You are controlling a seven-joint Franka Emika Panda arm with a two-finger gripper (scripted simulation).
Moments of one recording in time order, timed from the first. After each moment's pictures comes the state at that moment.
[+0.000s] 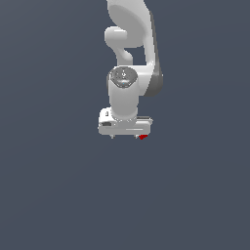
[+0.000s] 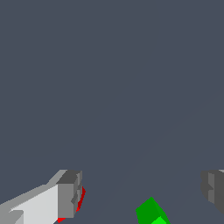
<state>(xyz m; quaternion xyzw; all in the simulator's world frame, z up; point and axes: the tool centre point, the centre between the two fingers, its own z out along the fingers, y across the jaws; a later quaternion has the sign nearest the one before) 0.001 -0.002 0.148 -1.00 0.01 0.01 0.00</state>
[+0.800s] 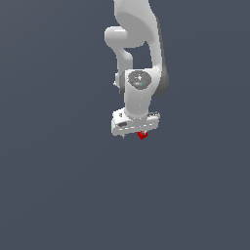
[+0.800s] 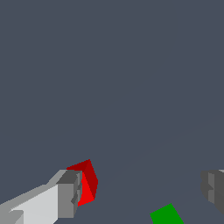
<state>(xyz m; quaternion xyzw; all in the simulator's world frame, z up) -0.030 0.042 0.120 -0.99 -0.10 0.01 0.00</state>
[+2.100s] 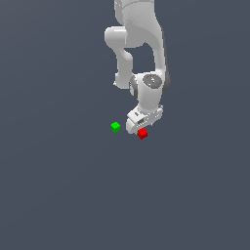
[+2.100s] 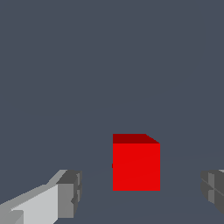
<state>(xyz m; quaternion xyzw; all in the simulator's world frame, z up) -0.102 0.098 0.068 -0.96 -0.28 0.00 0.00</state>
